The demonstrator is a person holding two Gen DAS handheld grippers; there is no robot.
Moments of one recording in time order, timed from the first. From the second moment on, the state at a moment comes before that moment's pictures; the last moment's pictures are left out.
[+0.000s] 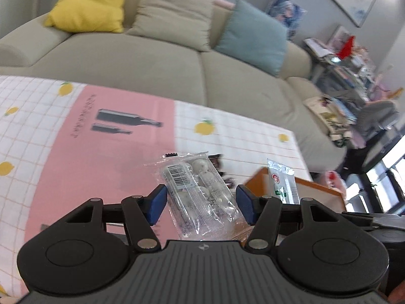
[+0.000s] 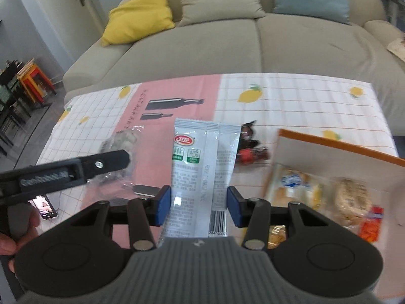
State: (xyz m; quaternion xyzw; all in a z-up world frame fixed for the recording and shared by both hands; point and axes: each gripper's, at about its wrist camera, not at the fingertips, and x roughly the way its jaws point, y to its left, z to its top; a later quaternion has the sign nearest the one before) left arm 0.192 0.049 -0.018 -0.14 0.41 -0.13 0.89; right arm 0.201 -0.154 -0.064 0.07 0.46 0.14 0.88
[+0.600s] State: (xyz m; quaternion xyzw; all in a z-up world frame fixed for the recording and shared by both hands) left arm 0.189 -0.094 -0.018 -0.09 0.43 -0.27 0.85; right arm 0.144 -0.318 -0.058 0.10 0.49 0.00 0.87
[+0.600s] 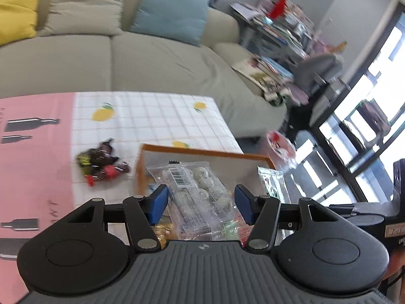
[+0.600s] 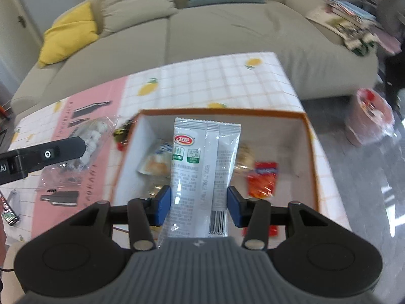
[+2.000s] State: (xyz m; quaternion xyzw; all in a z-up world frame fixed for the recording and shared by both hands) left arm 0.210 -0.134 -0.081 0.07 0.50 -0.26 0.82; right arm 0.210 -0.316 -0.131 0.01 0.57 -0.01 0.82
